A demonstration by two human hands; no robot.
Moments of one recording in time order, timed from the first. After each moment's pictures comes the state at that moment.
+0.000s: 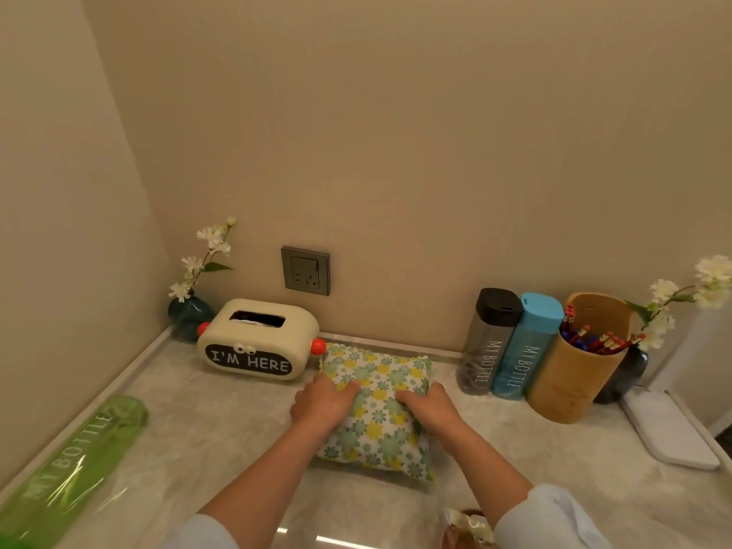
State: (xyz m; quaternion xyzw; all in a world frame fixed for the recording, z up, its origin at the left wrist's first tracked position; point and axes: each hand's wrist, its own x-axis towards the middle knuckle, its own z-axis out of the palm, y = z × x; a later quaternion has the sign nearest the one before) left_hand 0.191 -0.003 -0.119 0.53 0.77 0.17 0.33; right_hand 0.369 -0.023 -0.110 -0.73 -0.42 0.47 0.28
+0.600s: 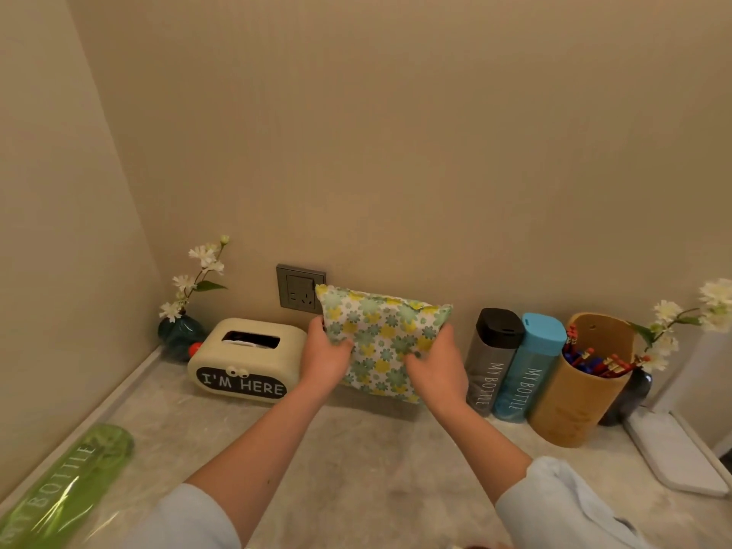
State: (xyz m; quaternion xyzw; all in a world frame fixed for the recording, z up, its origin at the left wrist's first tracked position) left_hand 0.198 0.047 -0.047 0.49 0.64 0.46 0.38; right_hand 0.362 0.019 -0.047 -0.72 -0.55 0.17 0.38
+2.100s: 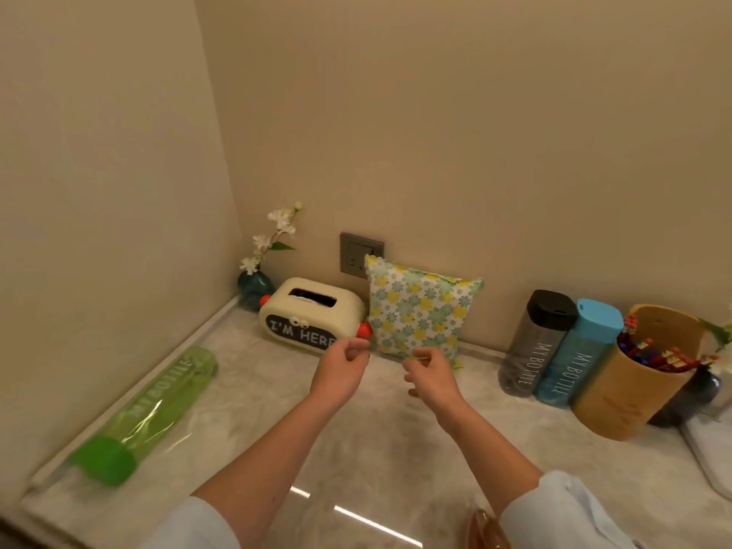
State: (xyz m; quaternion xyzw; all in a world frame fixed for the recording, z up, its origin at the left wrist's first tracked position) left_hand 0.152 -0.039 -0.092 0.48 0.66 0.45 0.38; right_hand 0.307 -0.032 -0.080 -0.64 -0.49 0.47 0.36
